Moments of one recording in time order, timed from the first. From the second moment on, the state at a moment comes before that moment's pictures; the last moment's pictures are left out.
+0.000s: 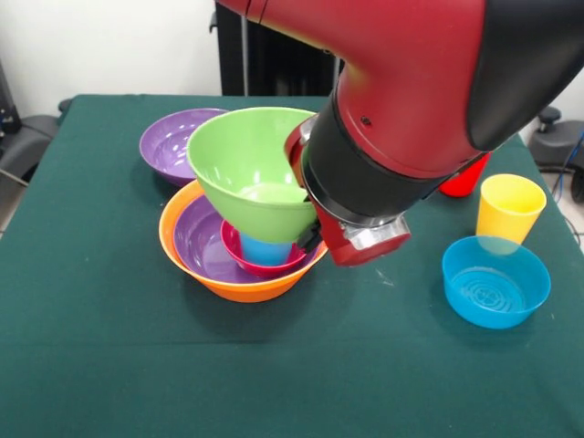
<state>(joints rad) -0.24 0.24 -1.17 -0.04 0.80 1.68 2.66</state>
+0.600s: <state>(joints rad) -0.24 0.24 -1.15 -0.03 0.75 1.68 2.53</state>
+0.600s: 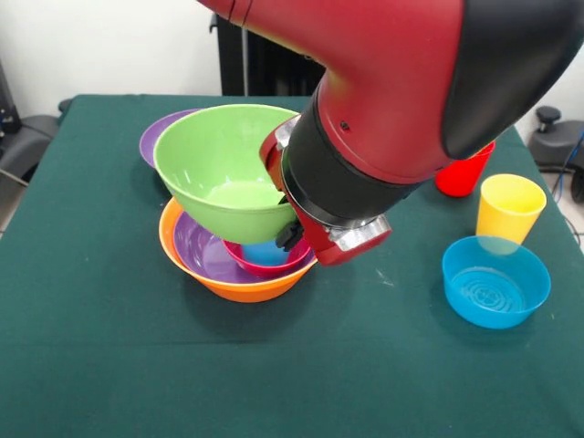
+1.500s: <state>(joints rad) -0.13 0.18 -1.00 0.16 0.65 1.68 2.51</state>
